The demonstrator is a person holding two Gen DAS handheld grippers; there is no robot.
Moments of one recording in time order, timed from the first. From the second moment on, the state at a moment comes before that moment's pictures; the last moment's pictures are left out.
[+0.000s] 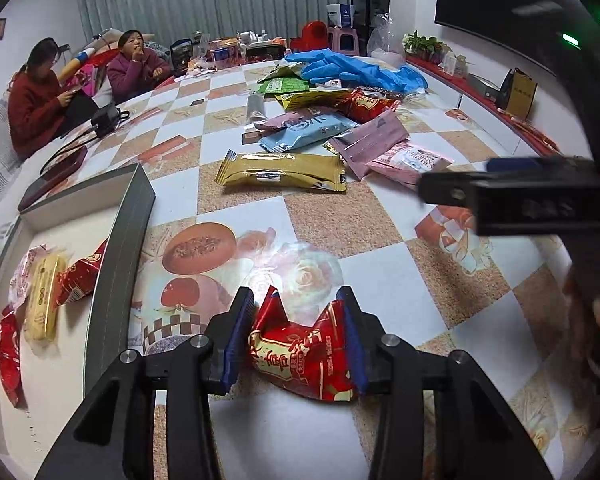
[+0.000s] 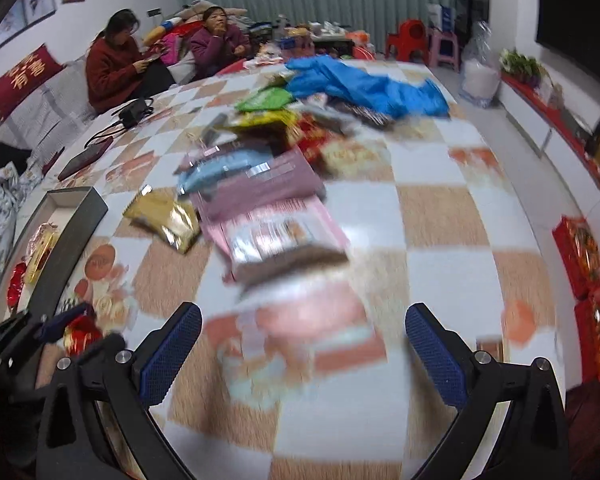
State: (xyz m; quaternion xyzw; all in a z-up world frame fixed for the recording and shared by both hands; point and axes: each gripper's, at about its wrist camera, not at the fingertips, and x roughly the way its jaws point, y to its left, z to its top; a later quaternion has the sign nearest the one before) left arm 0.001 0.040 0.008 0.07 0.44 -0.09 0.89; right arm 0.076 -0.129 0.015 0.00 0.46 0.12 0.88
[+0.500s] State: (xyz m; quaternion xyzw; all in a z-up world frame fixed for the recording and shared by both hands) left arm 0.003 0.042 0.008 0.05 0.44 -0.10 0.89; right arm 0.060 -0.100 0.003 -0.05 0.44 0.14 0.88
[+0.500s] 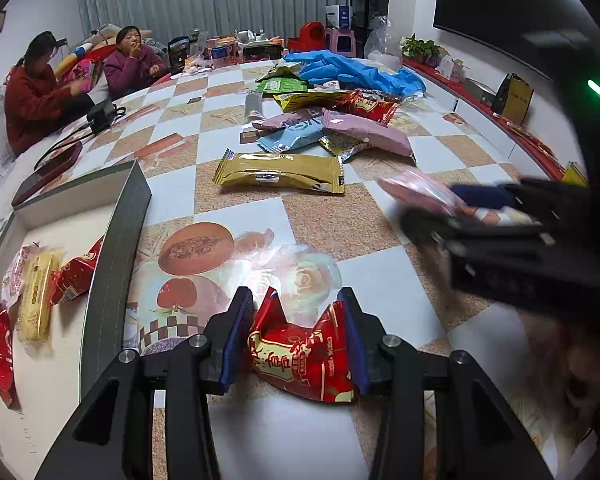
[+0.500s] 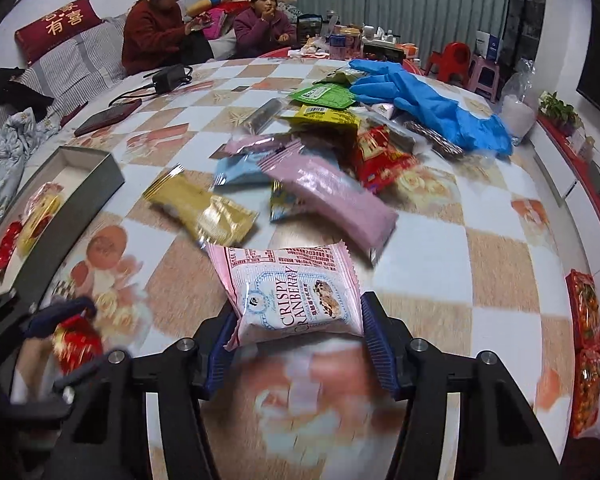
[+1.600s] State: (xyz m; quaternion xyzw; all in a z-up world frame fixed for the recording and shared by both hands) left arm -0.015 0.051 0.011 0.04 0.44 -0.11 0.89; right arm 0.004 -0.140 0.002 0.03 0.46 0.10 0.88
